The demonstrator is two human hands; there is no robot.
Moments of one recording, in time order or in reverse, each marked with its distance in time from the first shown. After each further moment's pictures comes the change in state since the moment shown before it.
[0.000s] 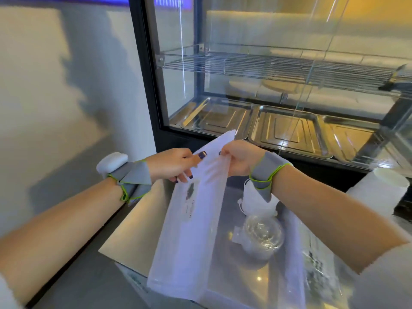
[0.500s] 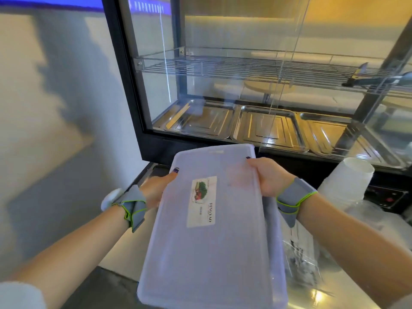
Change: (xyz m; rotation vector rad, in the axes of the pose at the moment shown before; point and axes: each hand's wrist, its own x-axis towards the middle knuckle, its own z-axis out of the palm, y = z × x) left_hand 0.023 -0.054 0.050 -0.584 0.100 -0.315; right_hand -0.029 0.038 -0.081 0.216 0.185 -0.077
